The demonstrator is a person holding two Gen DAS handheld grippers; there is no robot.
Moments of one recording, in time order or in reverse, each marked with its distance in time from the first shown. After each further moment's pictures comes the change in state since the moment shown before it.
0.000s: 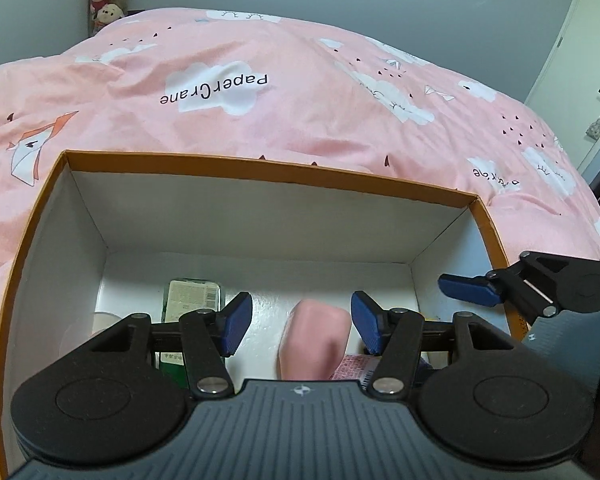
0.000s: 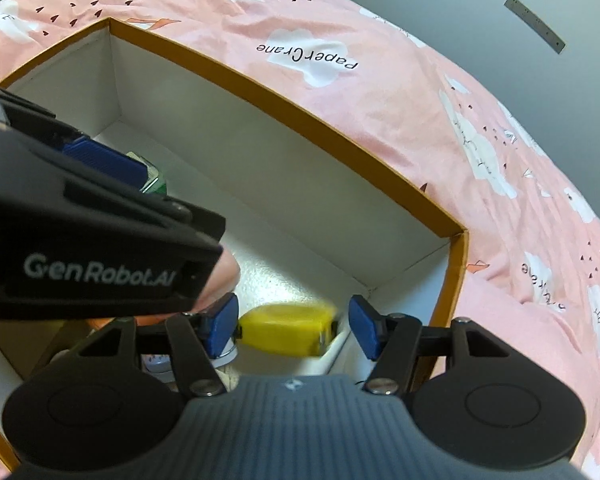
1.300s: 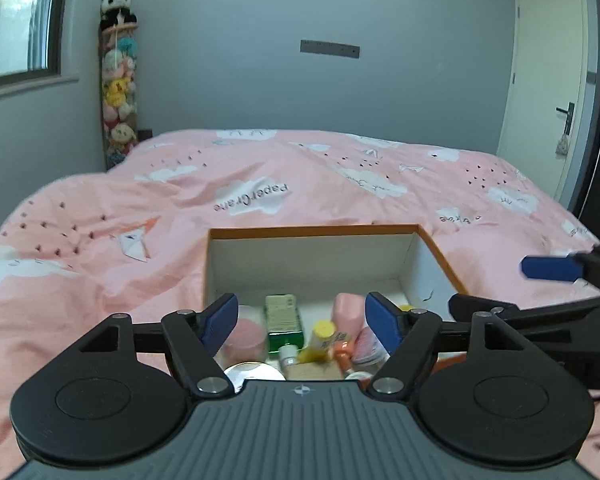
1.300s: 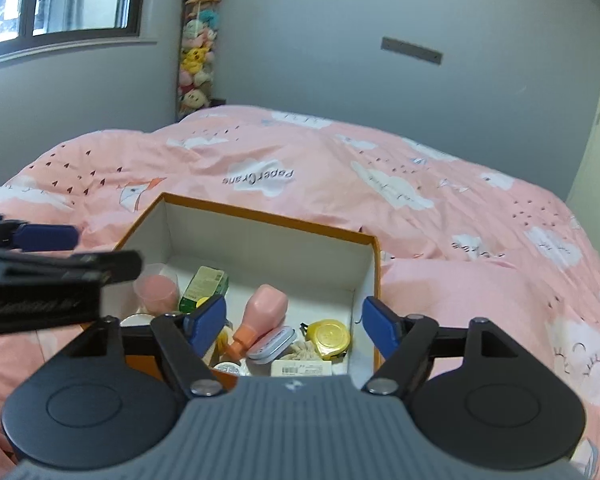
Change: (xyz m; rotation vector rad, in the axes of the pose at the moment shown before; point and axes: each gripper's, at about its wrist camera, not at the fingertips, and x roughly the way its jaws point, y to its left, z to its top) left arm -0.183 0.024 -0.083 0.177 -0.337 0.053; right arm -0.201 0.049 -0.058 0.388 -0.315 -0.109
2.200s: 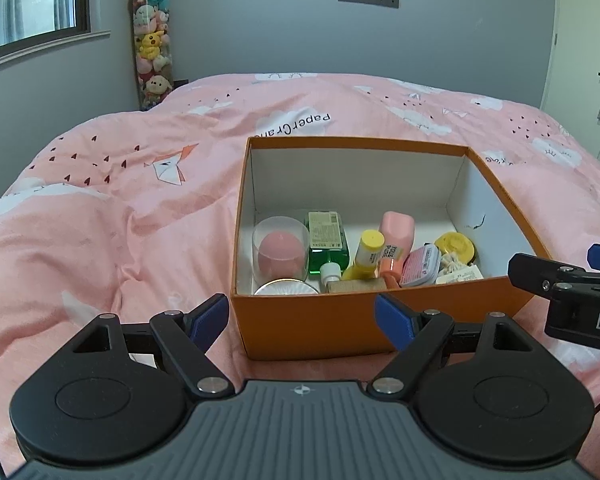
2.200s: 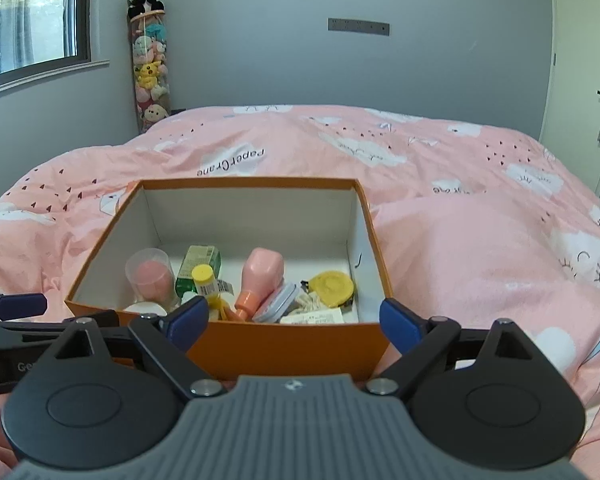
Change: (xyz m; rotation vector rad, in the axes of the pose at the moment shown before) left arm 0.022 0.010 -0.050 -0.028 0.162 0.107; right arm 0.012 0.005 -0.049 0.192 0.024 -0.040
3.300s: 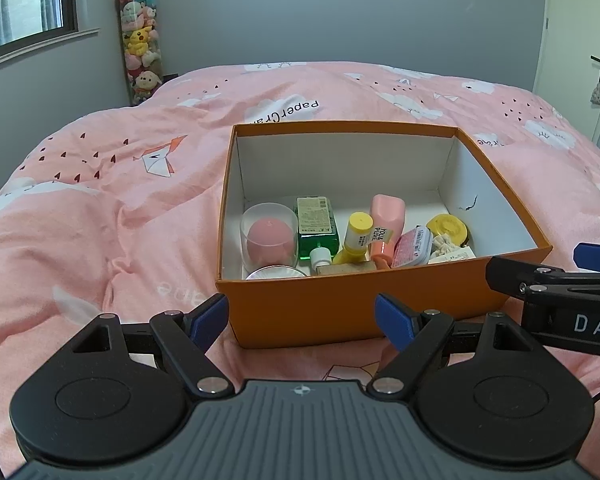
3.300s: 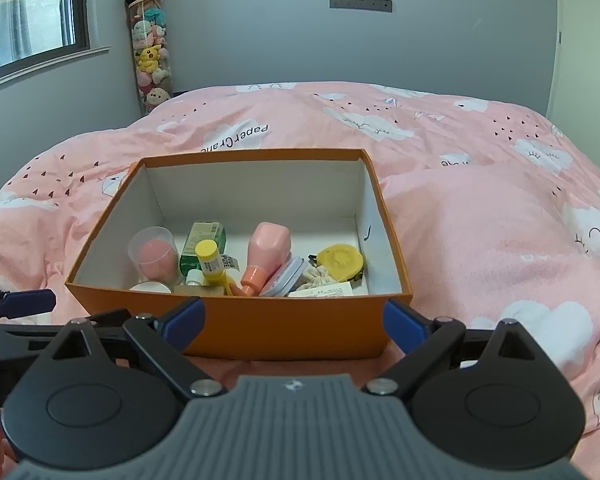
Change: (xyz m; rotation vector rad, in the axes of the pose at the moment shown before) left arm 0.002 -0.008 -0.004 0.034 0.031 -0.009; right arm 0.017 -0.005 -0.007 0.017 0.063 0.028
